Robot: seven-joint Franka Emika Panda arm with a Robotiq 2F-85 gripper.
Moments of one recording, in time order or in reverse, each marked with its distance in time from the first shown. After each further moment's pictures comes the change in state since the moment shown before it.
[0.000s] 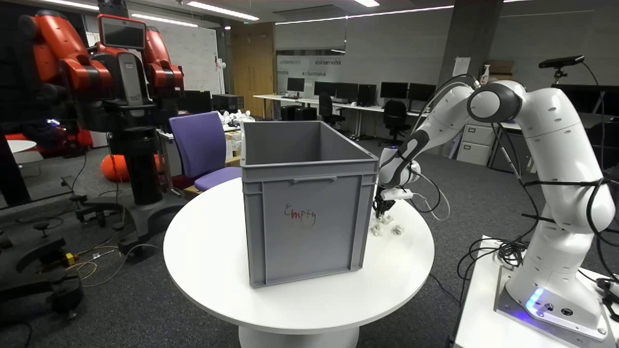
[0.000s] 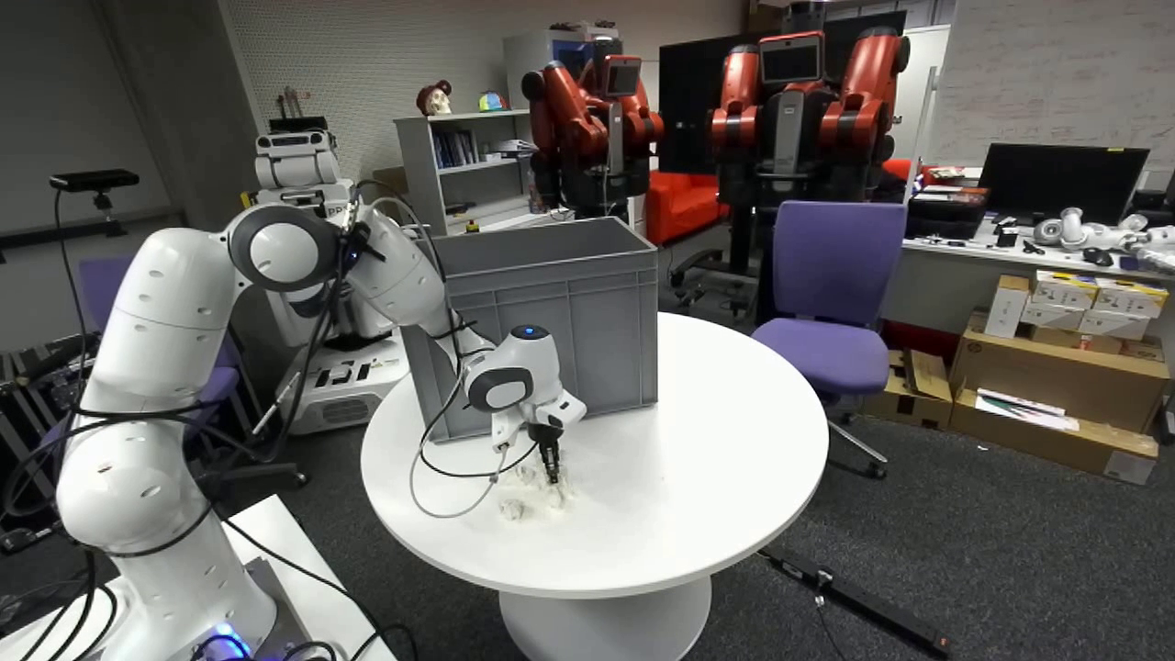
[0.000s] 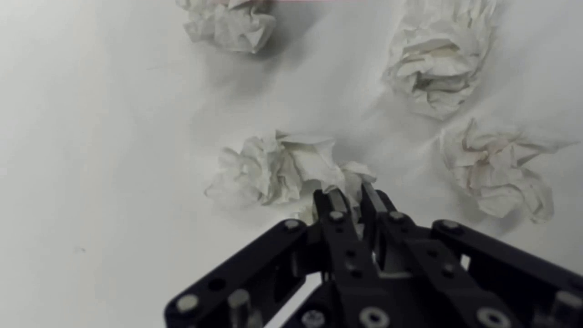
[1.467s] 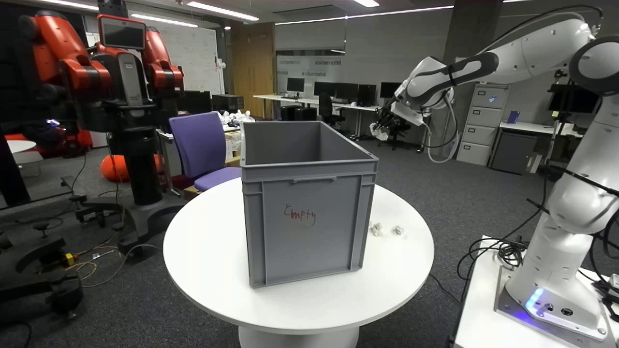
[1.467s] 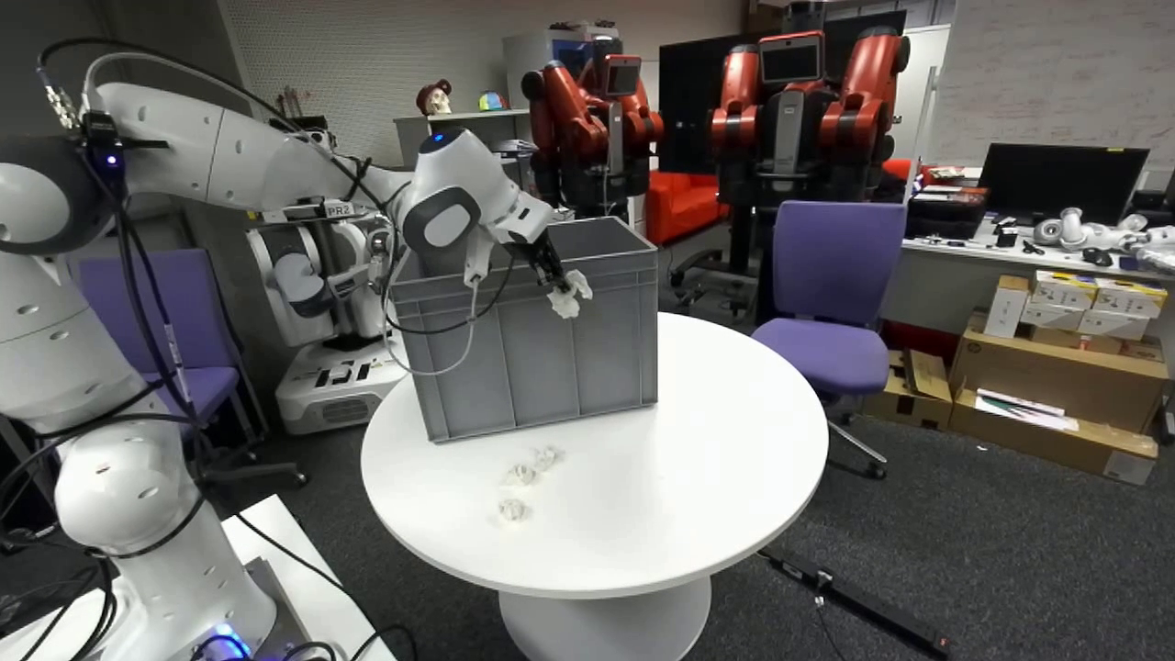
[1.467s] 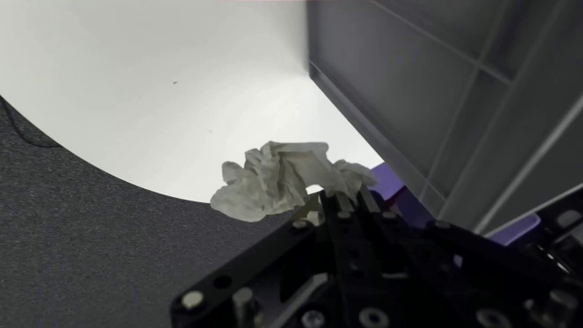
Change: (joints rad) arm -0.016 -0.654 0.006 -0.014 0.018 -0.052 0.172
